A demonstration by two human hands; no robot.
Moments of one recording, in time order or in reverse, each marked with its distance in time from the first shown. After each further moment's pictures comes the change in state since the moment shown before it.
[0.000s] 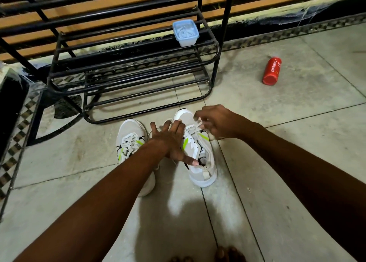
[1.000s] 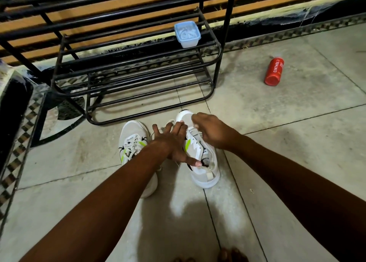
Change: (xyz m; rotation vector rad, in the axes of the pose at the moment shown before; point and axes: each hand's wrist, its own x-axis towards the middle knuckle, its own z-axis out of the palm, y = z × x) left_hand 0.001 -0.001 0.001 -0.023 -0.016 -0.007; right_hand 0.001 -0.018 0.040 0.218 0.140 0.012
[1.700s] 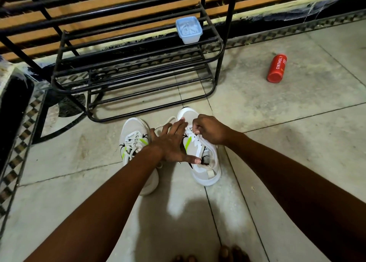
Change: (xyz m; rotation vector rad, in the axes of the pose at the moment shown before) left_hand -0.003 -0.013 0.022 -0.210 0.094 0.073; right_hand 0.014 0.008 0.015 0.029 -0.267 0.338
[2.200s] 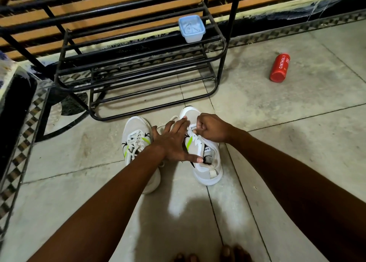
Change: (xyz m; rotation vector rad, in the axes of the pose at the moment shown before) left_hand -0.003 0.000 0.001 0.022 0.054 0.001; right_hand 0.007 0.009 0.004 0.008 0.077 -0.034
